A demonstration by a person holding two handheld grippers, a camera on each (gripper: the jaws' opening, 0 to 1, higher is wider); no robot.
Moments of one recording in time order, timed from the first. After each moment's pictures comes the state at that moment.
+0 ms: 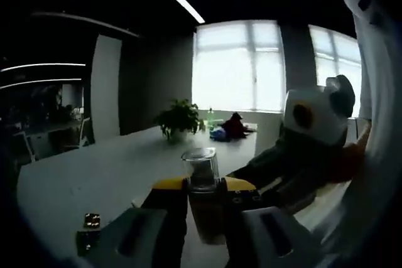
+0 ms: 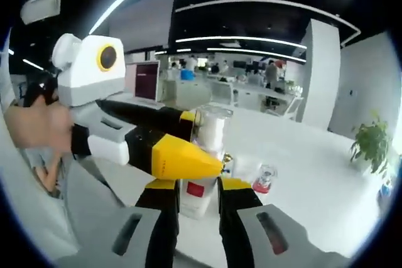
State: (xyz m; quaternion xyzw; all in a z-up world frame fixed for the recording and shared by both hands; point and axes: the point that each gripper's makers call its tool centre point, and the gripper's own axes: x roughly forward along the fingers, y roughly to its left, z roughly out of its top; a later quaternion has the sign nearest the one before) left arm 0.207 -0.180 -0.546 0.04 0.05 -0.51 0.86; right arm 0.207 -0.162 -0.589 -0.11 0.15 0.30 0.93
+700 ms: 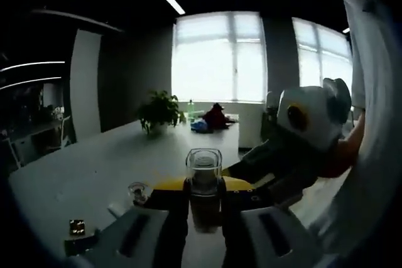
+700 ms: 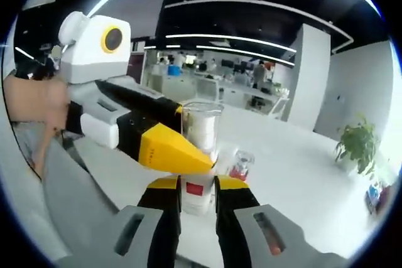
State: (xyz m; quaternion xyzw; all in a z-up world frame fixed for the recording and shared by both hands) left arm 0.211 -0.208 -0.570 0.04 0.08 -0.56 0.82; right arm 0.214 -0.200 -0.616 -0.14 0.14 0.28 0.94
